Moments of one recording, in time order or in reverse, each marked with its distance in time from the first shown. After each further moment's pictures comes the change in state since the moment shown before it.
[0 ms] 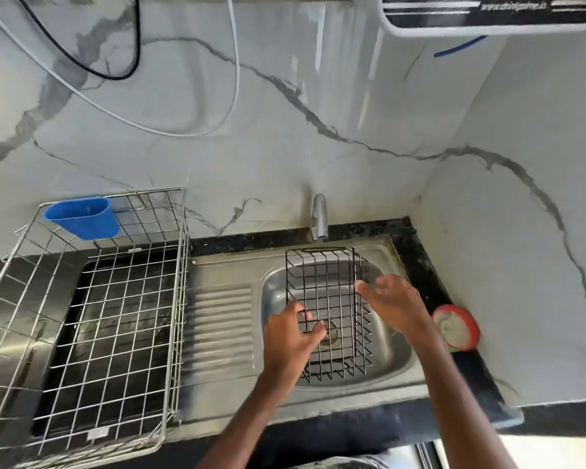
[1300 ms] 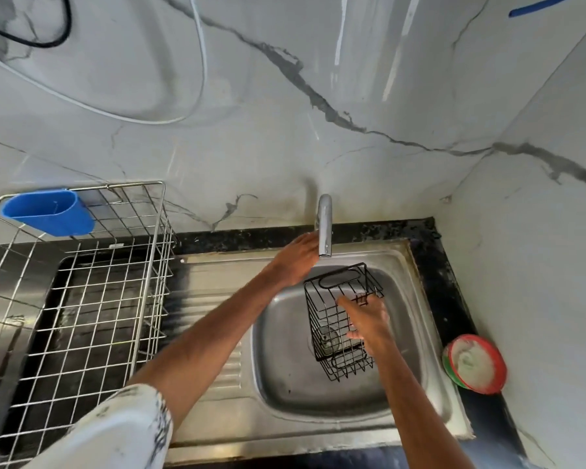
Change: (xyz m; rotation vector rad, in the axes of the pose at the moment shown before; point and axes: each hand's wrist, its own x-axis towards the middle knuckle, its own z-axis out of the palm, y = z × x) left_hand 0.257 -0.063 0.092 0.739 -0.388 0.806; right_hand 0.129 0.032 0.092 0.558 -0.084 0.379
